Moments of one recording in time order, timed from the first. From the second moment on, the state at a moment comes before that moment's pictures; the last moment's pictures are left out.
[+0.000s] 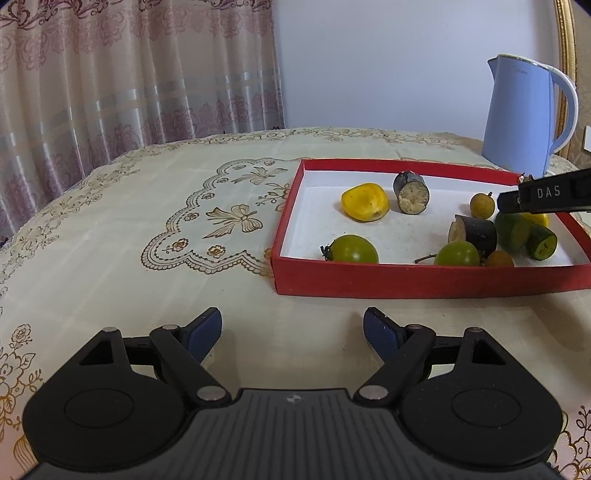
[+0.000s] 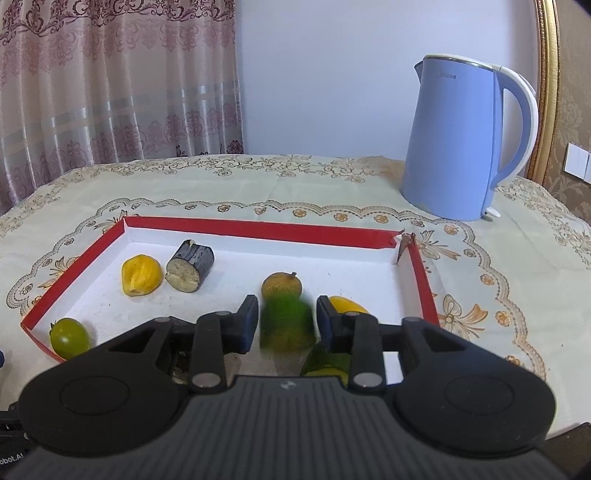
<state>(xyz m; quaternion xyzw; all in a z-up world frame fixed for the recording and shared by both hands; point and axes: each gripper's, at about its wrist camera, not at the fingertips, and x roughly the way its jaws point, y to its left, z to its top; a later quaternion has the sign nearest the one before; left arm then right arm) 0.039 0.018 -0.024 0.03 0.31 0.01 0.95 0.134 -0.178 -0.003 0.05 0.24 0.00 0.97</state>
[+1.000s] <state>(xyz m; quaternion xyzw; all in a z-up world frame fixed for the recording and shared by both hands) 0.038 0.014 -0.025 0.05 0.31 0.02 0.95 0.019 -0.153 -0.027 -0.04 0.27 0.02 0.96</state>
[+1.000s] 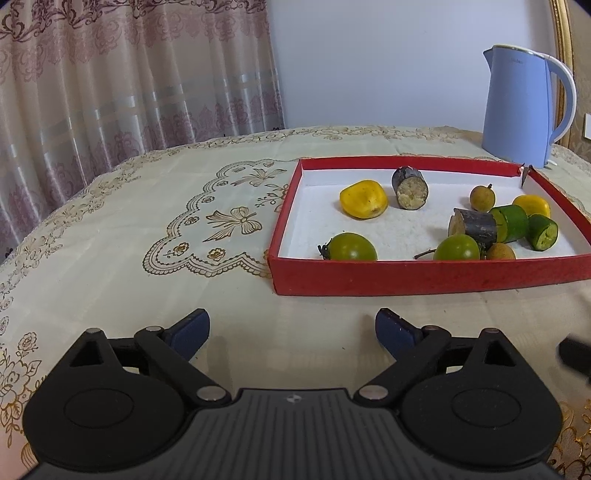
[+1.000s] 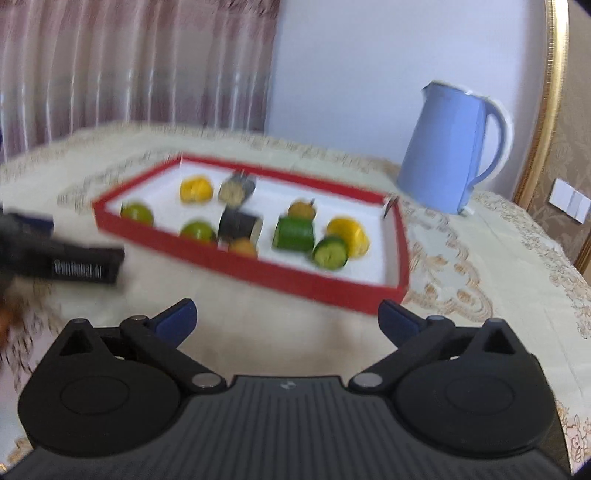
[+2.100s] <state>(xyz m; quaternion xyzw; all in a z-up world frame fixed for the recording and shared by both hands) 0.049 0.011 -0.027 0.03 0.33 0.00 0.94 0.044 -0.173 -0.049 0.03 0.29 0.02 0.96</state>
